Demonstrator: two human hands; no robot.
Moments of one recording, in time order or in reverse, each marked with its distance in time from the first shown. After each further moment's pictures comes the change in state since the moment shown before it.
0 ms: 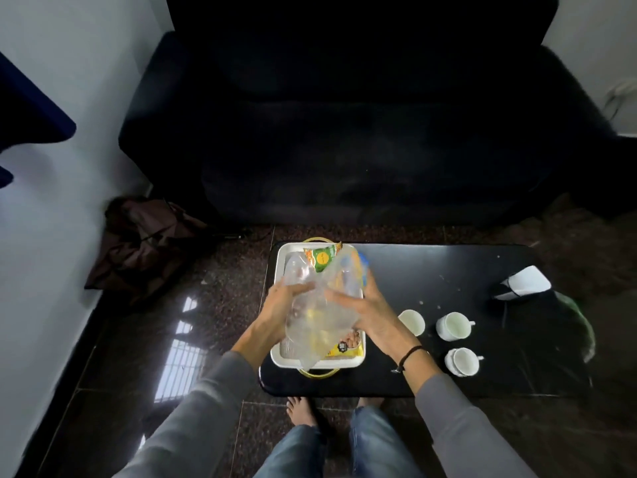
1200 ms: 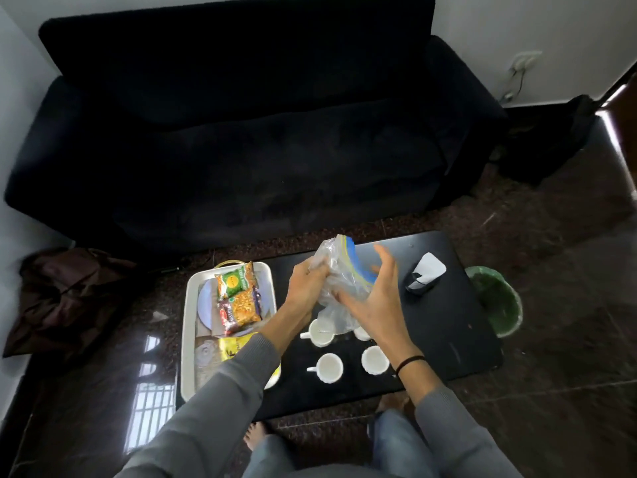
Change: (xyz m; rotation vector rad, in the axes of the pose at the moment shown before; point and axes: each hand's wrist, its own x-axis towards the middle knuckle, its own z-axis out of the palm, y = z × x) left_hand 0.006 -0.005 0.294 0.298 -0.087 0.280; right_hand -0.066 -0.037 -0.229 -0.535 0.576 -0.417
